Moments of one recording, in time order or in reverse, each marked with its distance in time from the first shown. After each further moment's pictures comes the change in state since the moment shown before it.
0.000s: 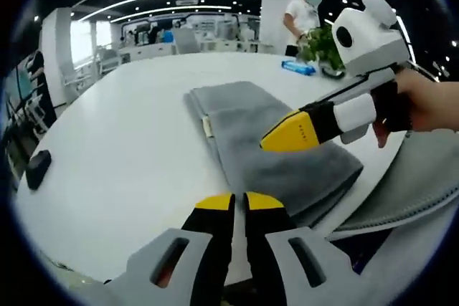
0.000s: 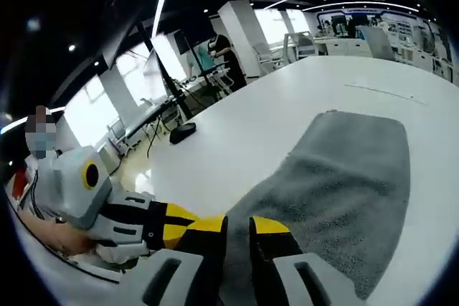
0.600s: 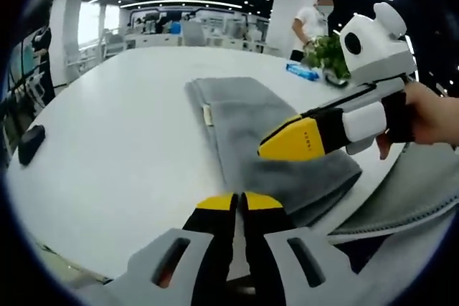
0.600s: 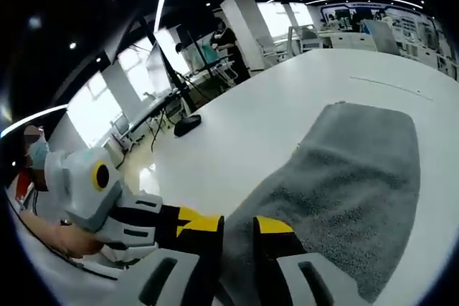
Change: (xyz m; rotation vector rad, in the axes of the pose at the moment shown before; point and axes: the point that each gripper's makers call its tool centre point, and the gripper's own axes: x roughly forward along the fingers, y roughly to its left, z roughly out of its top) left arm 0.007 0.003 -0.008 -0.027 0.024 0.022; right arm 0.006 0.004 -0.005 0.009 0.037 0.023
